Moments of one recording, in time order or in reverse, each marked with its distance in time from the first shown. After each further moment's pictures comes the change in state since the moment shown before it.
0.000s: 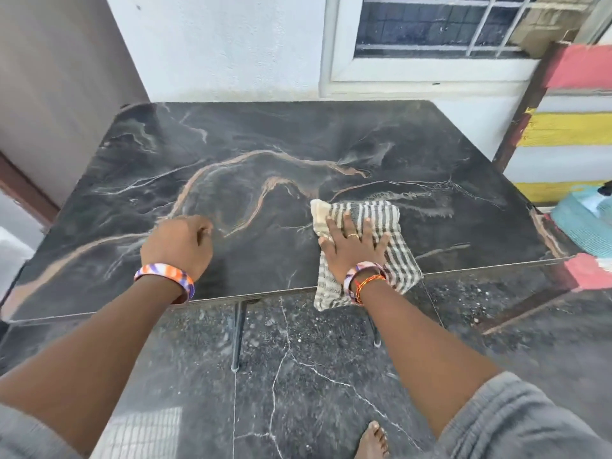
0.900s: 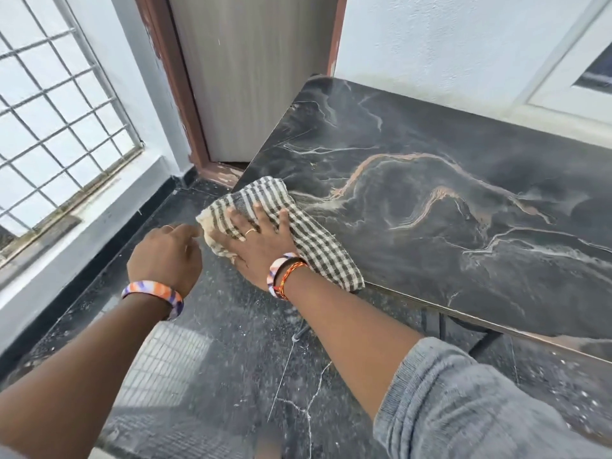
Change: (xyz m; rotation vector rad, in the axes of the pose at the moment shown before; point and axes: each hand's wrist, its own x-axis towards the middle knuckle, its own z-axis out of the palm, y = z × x) left_hand -0.113 -0.209 -0.066 0.158 0.156 -0.395; right_hand -0.078 -0.327 0.064 -0.341 -0.023 -1.081
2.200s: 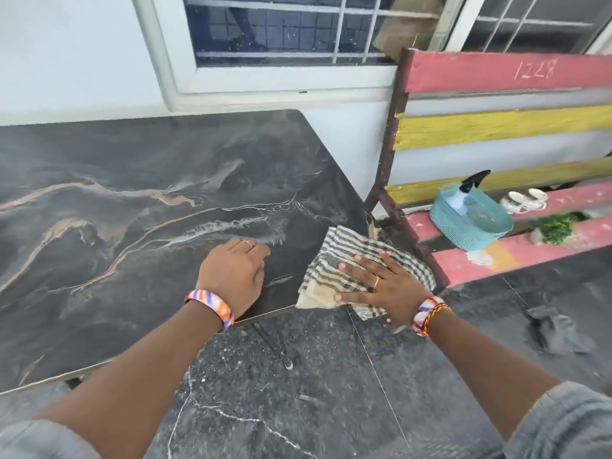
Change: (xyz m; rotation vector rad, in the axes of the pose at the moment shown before) left_hand -0.143 0.561 0.109 -0.078 -0.152 1.111; right_hand -0.604 0.404 0.120 -0.237 -0.124 0.456
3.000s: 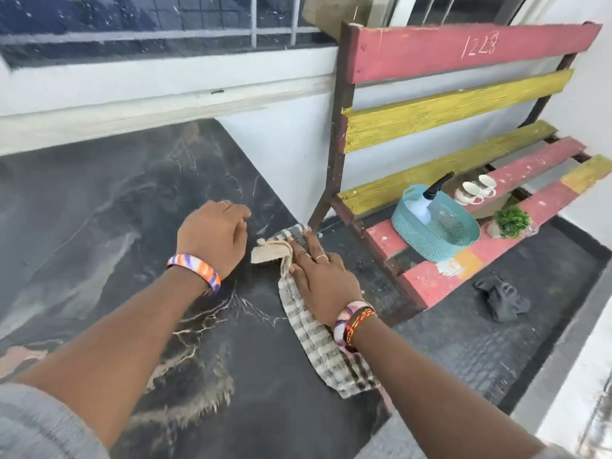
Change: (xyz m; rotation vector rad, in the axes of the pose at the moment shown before) left_hand 0.257 -0.034 0.080 -0.249 0.090 0.026; right_hand 0.161 0.087 -0.014 0.726 0.002 0.764
